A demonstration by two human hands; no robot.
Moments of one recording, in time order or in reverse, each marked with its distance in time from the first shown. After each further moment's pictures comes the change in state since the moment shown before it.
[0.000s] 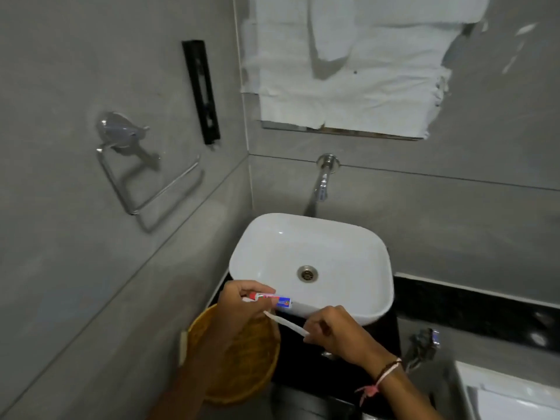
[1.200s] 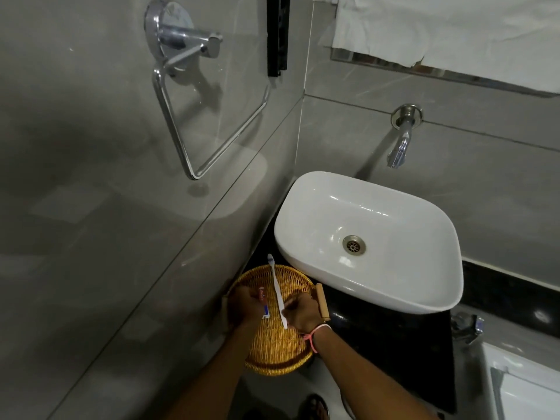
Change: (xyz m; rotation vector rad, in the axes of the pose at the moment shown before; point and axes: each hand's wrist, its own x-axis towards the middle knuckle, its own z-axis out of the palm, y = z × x) left_hand 0.047 -0.165 -0.038 0.325 0.297 -0.543; right_hand 0.127 -0.020 0.183 0.295 -0.007 0.541
